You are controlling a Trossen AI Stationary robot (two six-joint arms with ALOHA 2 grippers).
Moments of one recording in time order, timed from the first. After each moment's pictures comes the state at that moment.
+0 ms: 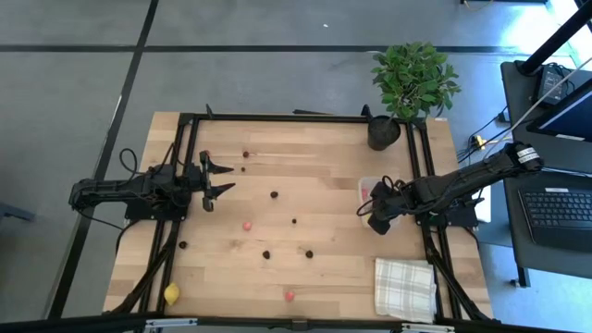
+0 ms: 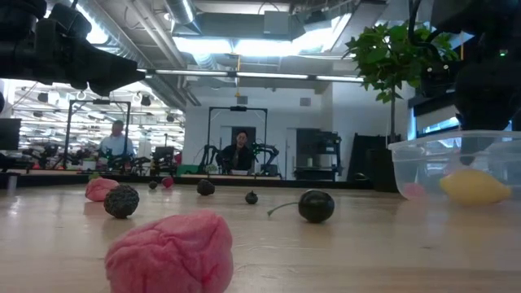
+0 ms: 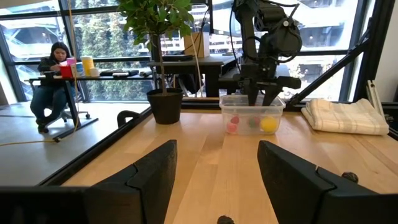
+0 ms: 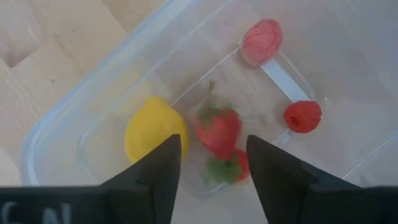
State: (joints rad) left arm 0.08 0.01 0.01 0.03 -0.14 0.03; right arm 0.29 1.10 0.60 -0.82 0.22 0.92
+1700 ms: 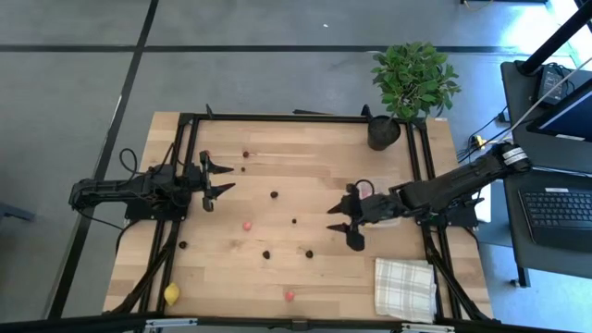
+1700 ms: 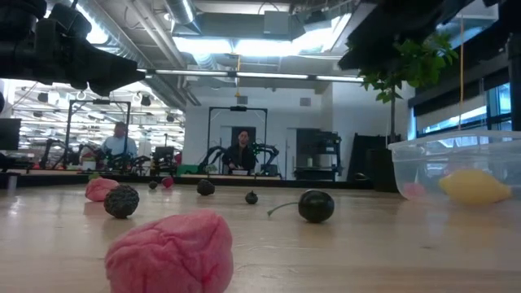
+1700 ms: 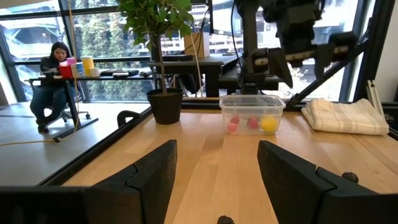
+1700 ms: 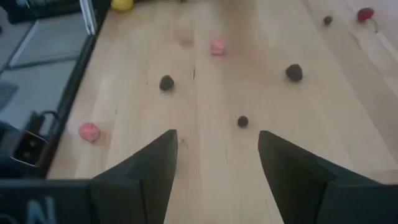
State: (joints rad) left arm 0.08 0.01 0.01 0.03 -0.14 0.03; right arm 0.33 1.28 0.78 -0.08 0.22 0.34
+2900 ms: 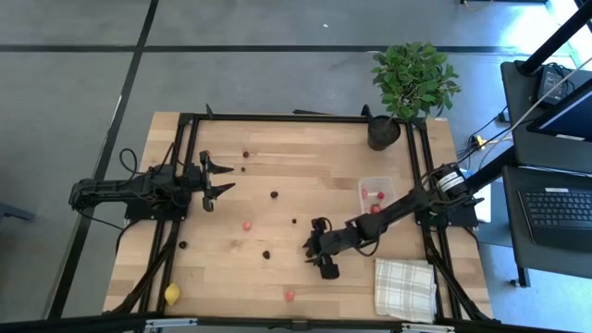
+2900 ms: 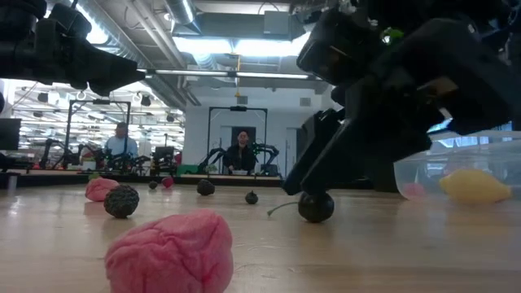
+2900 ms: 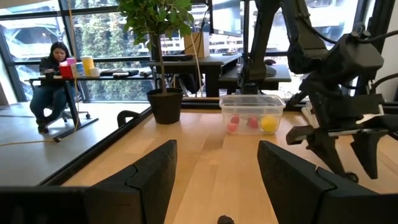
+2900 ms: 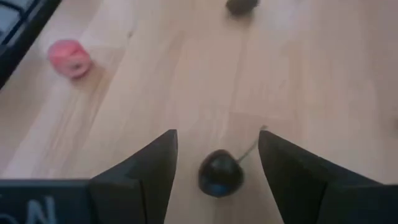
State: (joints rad) left arm 0.08 0.01 0.01 0.03 -0.14 0.04; right arm 0.40 1.91 0.92 0.26 0.09 0.20
